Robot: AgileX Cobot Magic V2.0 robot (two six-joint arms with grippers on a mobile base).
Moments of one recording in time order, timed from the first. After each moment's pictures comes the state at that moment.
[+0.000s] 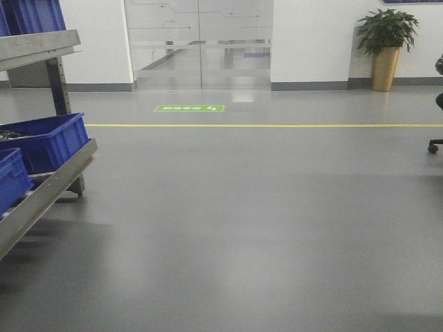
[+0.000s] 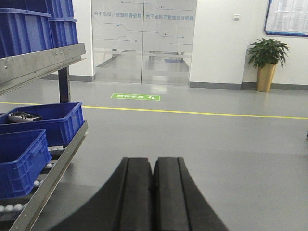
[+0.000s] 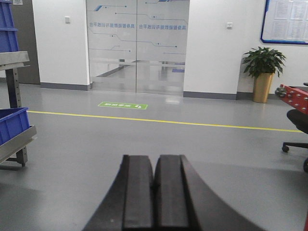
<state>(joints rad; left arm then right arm) -0.02 0.00 0.00 -0.01 0.03 -0.01 -0.05 0.00 0.00 0.06 -0.01 -0.04</state>
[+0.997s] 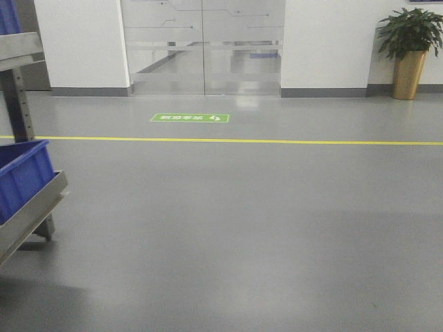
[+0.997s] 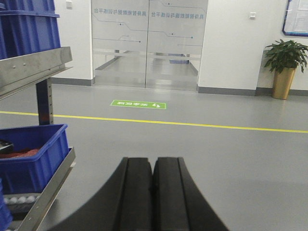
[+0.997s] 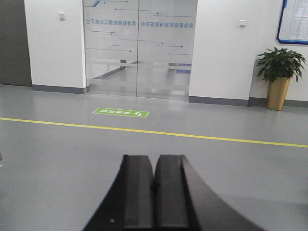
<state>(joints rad) -0.02 0.00 0.00 -0.01 0.03 -0.01 -0.05 0.00 0.00 0.06 0.00 -0.04</state>
